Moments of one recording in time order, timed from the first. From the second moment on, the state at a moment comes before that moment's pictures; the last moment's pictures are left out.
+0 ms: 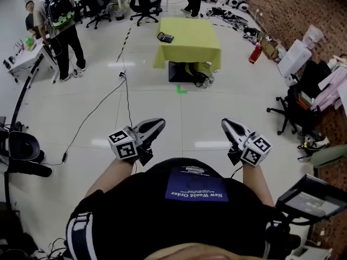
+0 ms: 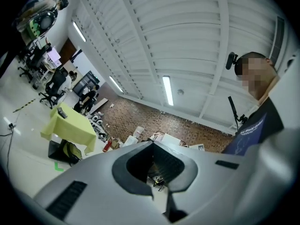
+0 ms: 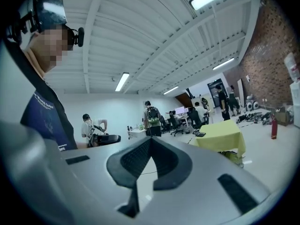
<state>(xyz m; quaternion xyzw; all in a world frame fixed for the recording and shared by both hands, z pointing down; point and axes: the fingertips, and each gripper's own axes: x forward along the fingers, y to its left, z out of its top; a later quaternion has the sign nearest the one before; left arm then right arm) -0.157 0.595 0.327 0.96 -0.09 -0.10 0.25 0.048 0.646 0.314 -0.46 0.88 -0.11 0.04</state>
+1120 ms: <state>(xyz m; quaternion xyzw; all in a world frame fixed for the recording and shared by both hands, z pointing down) 0.032 0.346 0.310 0.95 -0.18 -0.12 0.23 0.215 0.351 0.317 -0.34 0.93 -0.10 0.02</state>
